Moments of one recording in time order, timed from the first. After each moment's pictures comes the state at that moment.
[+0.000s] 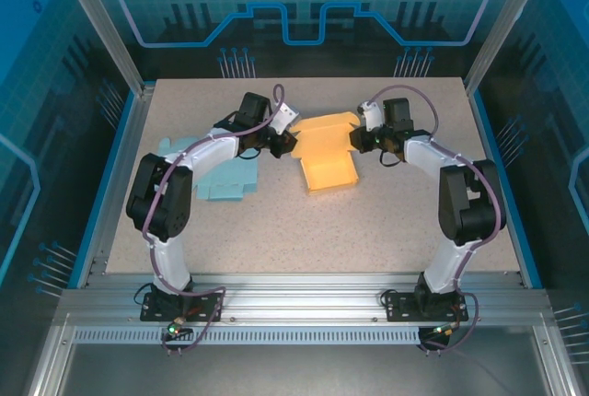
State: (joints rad) left arm -0.36 1.90 1.38 -0.29 0.47 0.19; right arm 0.17 1.80 1.18 -0.15 -0.40 -0.06
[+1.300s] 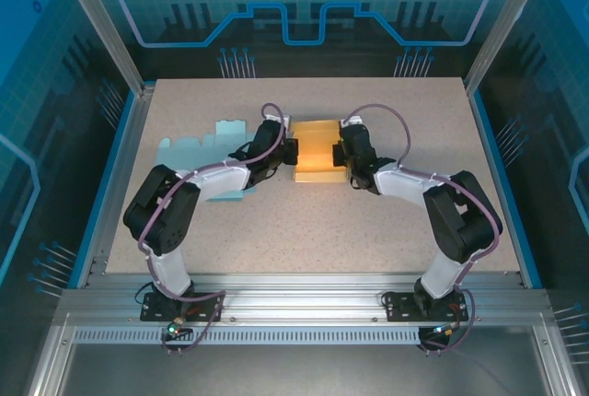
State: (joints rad) left arm -0.53 1.81 1.08 0.14 -0.06 -0.43; right arm 0.50 1.71 0.96 0.12 0.32 0.23
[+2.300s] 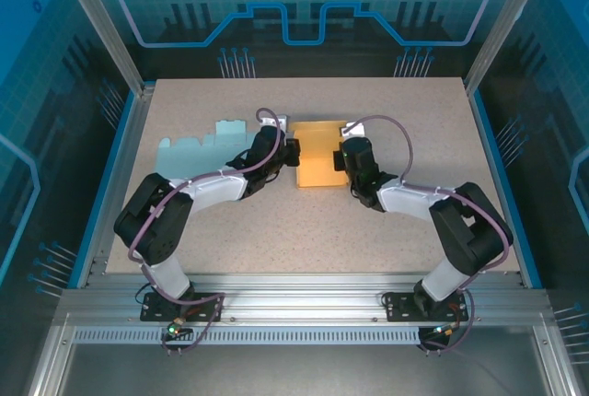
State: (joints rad) left arm -0.57 1.73 1.00 0.26 -0.11 -0.52; right arm 0.55 1.63 0.80 0.37 0.44 0.14
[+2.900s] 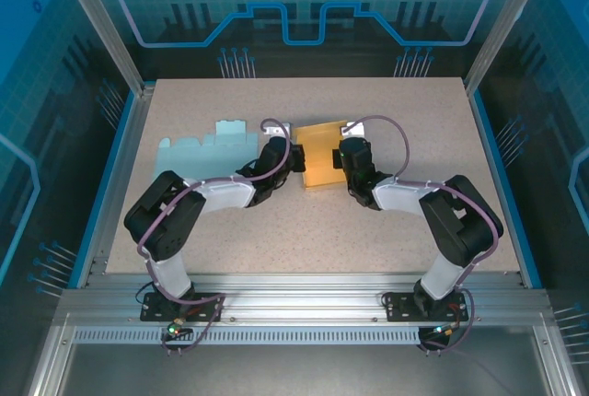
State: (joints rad) left arm -0.63 1.79 0.95 0.38 -0.22 -0.59; right arm 0.55 1.69 0.81 0.43 0.49 0.17
